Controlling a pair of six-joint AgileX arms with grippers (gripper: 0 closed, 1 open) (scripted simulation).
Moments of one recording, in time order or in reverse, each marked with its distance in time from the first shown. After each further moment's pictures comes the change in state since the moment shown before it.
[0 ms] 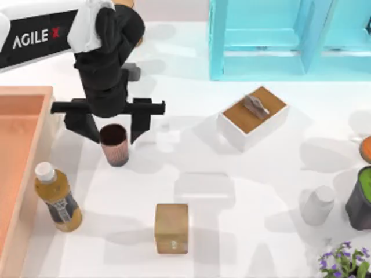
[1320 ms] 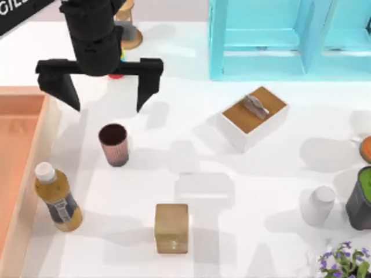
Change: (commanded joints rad) left arm -0.002 -0.023 0.300 -0.332 -0.001 -0.003; right arm 0.000 0.000 0.000 0.000 0.000 0.000
